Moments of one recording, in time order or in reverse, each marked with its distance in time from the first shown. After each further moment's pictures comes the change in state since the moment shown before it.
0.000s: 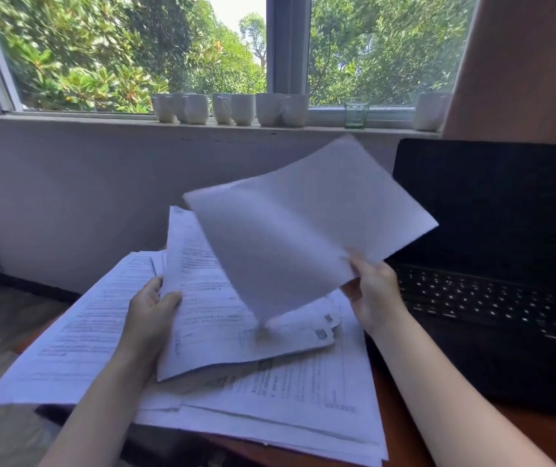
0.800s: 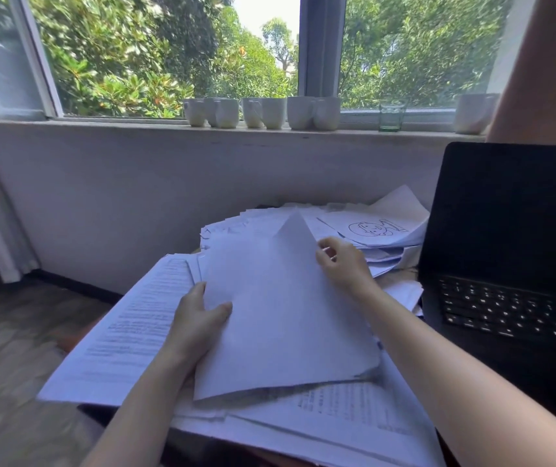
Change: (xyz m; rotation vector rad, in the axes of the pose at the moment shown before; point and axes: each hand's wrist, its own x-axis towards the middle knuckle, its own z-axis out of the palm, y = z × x) left_hand 0.009 -0.002 -0.005 0.241 -0.050 0.015; right_hand 0.035 0.034 0.068 -1.227 -0.253 -0.365
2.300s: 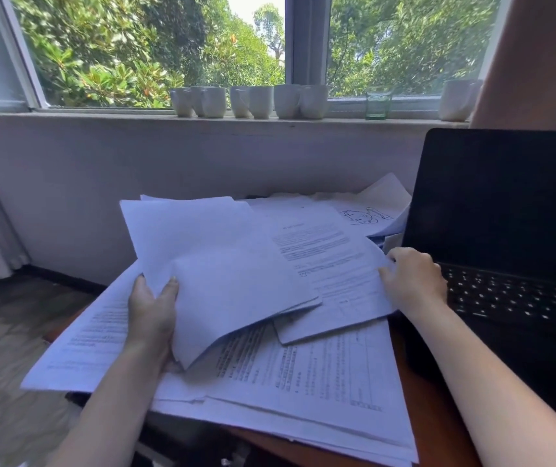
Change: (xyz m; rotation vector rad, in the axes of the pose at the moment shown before) left_hand 0.010 -0.017 -0.010 -0.313 0.311 -0.003; right_hand -0.046 0.056 -0.075 -0.507 0.214 0.217
